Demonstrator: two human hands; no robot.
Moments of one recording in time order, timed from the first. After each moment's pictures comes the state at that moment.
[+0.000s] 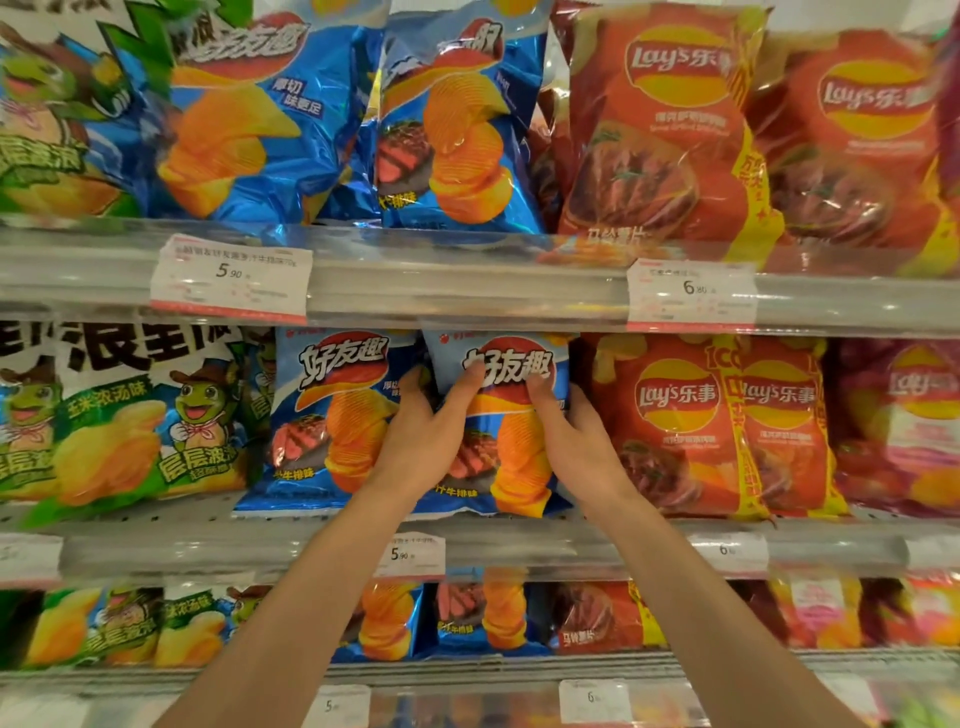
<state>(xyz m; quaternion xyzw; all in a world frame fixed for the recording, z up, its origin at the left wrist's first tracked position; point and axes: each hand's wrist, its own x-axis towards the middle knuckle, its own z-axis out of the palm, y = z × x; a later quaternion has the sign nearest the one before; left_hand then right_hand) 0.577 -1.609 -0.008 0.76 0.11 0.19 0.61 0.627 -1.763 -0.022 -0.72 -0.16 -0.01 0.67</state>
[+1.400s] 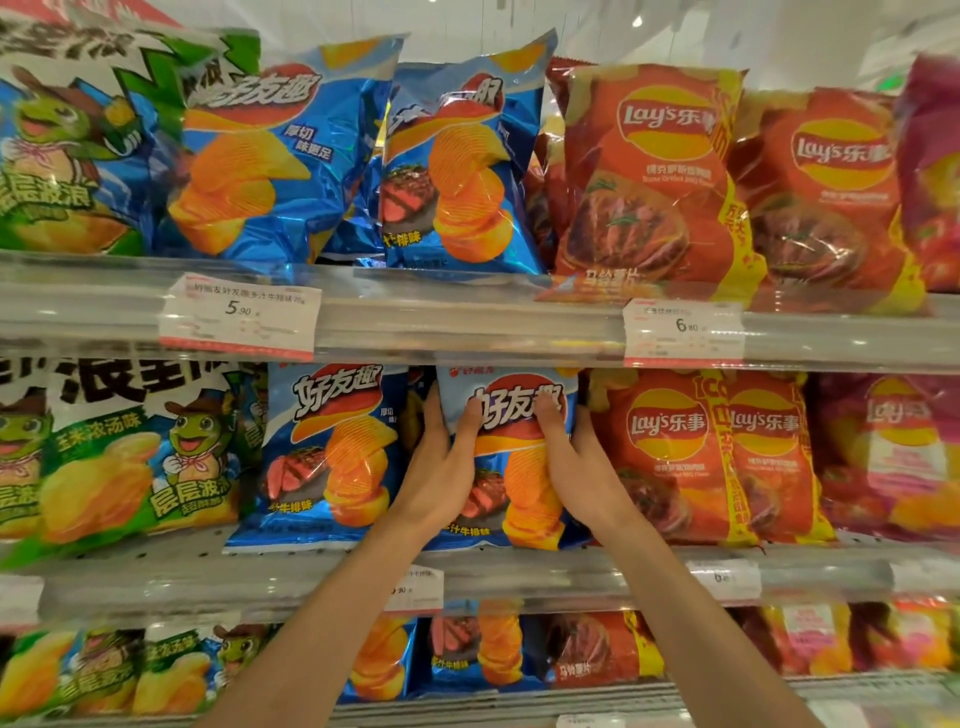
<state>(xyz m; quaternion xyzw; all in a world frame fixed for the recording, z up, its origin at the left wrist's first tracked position) 0.590 -1.616 -0.022 0.77 0.03 0.19 0.61 0.629 -1.767 -0.012 -0.78 -0.12 -0.03 0.61</state>
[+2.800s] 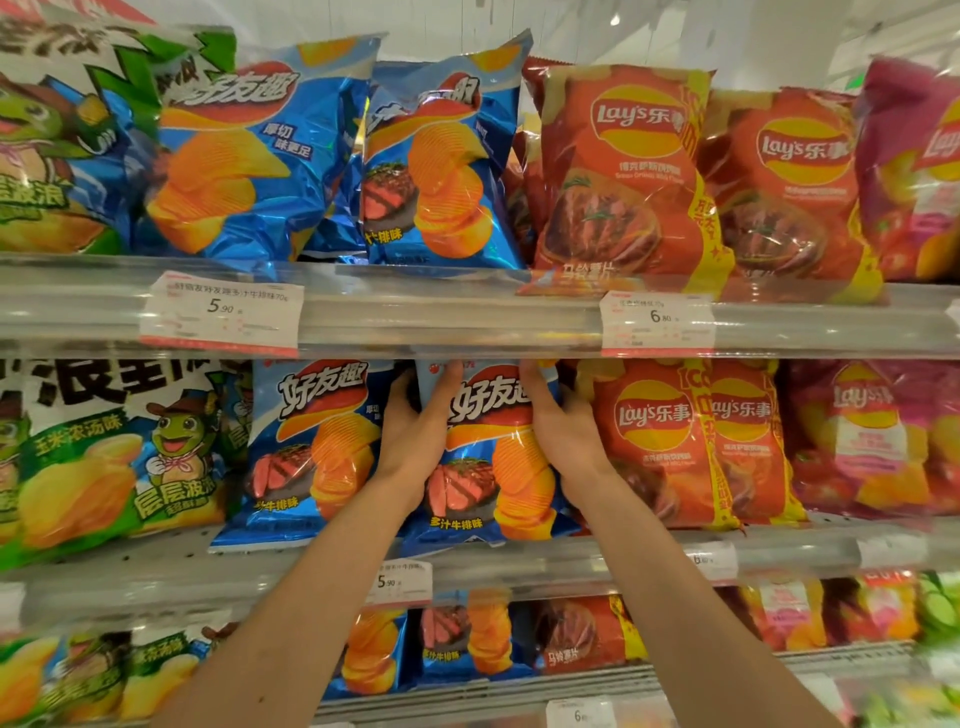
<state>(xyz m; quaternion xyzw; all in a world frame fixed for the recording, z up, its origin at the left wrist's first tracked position) 0.608 -1.610 -0.006 0.65 0.07 0.24 0.72 0.632 -1.756 0.013 -0.70 -0.06 -0.04 0.71</state>
